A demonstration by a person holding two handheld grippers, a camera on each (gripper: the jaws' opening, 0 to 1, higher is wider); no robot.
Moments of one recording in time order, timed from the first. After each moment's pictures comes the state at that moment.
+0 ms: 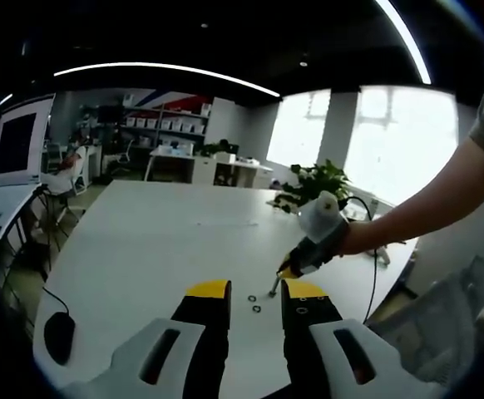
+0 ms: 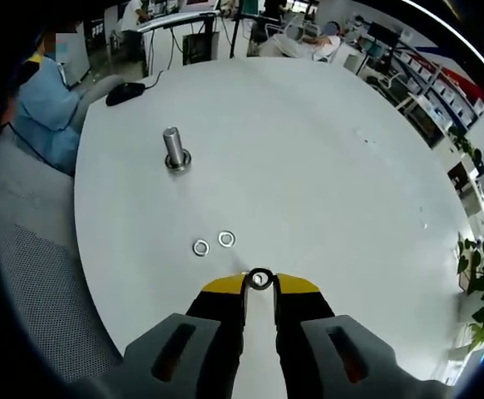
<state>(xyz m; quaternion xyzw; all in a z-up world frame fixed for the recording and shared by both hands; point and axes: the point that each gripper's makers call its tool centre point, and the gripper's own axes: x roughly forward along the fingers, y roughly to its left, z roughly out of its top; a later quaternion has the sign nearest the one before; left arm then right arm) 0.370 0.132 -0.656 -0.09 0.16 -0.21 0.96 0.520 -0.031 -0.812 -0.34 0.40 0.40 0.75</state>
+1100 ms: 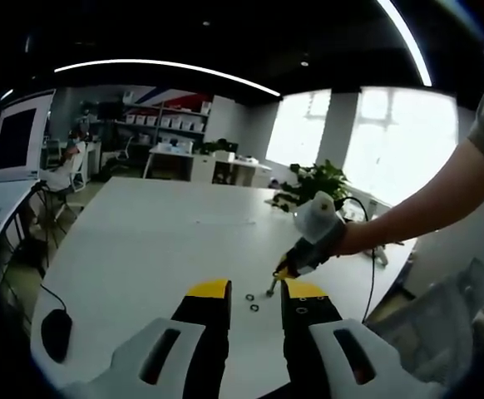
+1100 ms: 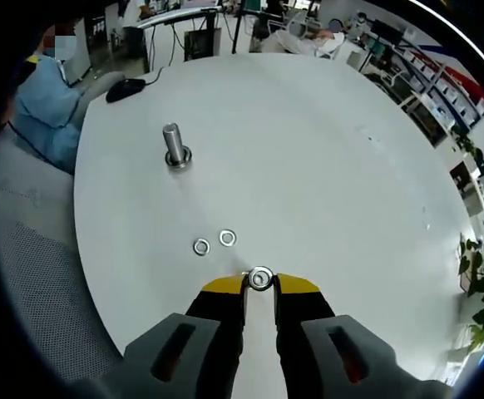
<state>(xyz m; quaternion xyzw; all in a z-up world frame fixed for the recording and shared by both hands) 0.369 0.131 -0.657 -0.09 0.16 -0.22 0.96 0.520 -0.030 -0.815 -0.34 0.41 0.40 0.75</state>
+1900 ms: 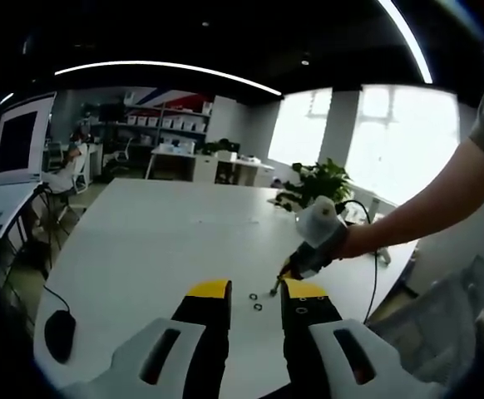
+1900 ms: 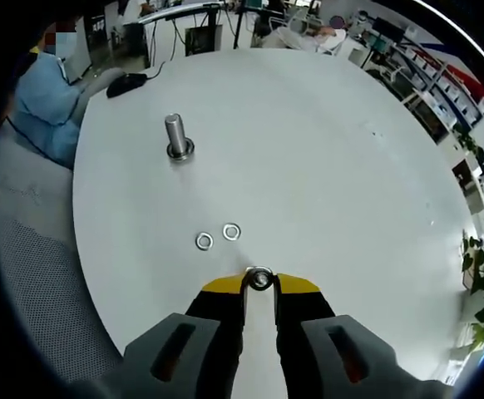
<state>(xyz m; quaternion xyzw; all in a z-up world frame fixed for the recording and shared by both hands) 0.369 0.133 -0.658 -0.08 0.16 -0.21 0.96 0.514 -0.034 -0.826 -0.34 0.42 0.40 0.74</state>
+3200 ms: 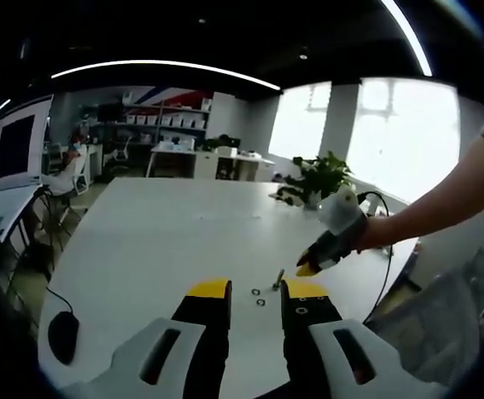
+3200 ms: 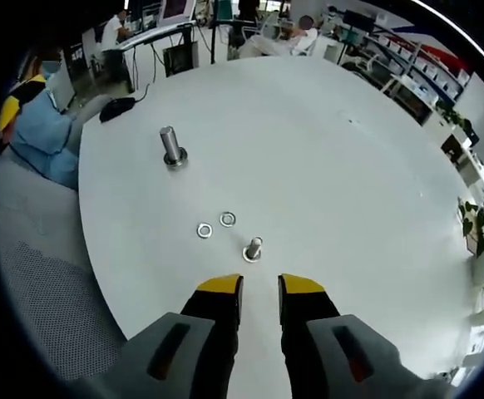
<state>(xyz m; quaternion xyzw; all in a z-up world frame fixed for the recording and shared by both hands) 0.369 0.132 -0.663 -0.07 0.17 -0.21 0.96 0.497 -0.063 -0.809 -0.28 0.42 0.37 0.78</state>
